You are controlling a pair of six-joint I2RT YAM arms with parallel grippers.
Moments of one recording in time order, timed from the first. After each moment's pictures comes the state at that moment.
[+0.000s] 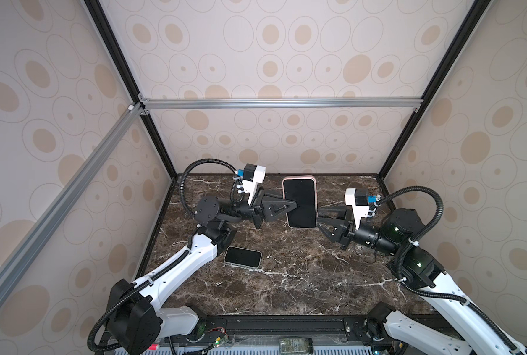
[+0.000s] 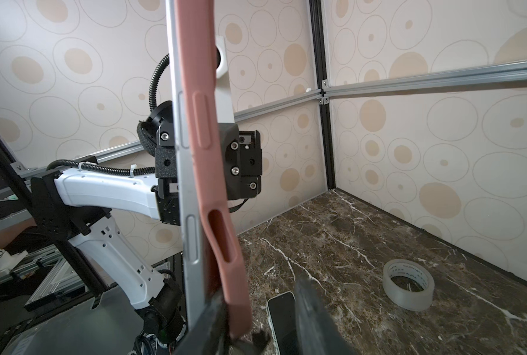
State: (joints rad) left arm -0.60 1.27 1.04 0.89 1.00 -0.86; right arm 0.61 0.82 1.00 -0.12 -0.55 0.23
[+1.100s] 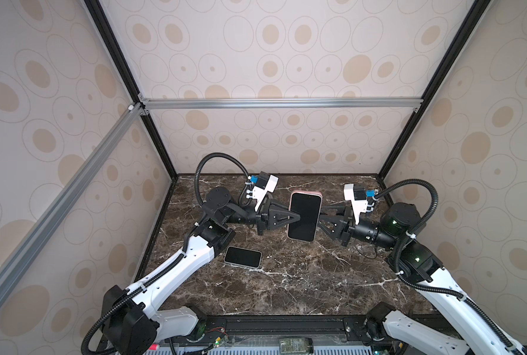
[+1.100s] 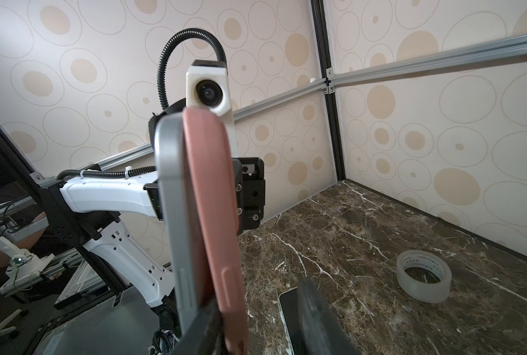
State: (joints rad) left arm -0.62 1.24 1.07 0.48 1.09 -0.60; right arm 0.56 0.86 1.01 -0.11 -0.64 0.30
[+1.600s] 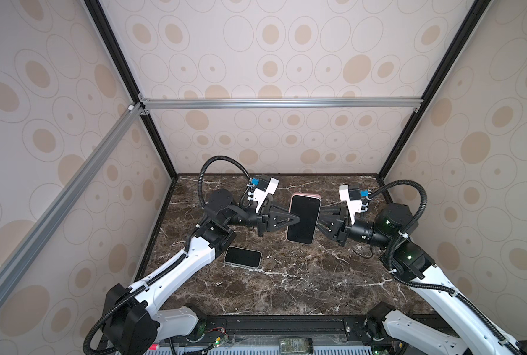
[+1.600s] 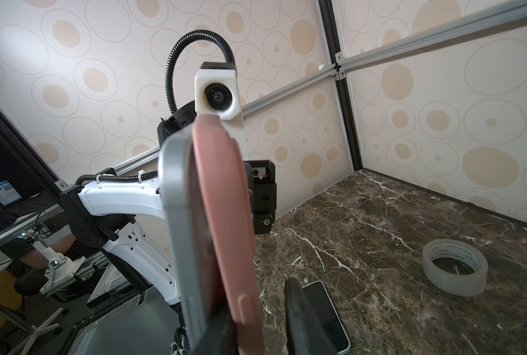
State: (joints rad) left arm -0.60 1.25 1.02 0.51 1.08 -0.64; right arm 0.55 0.87 0.95 -0.04 -0.68 0.39
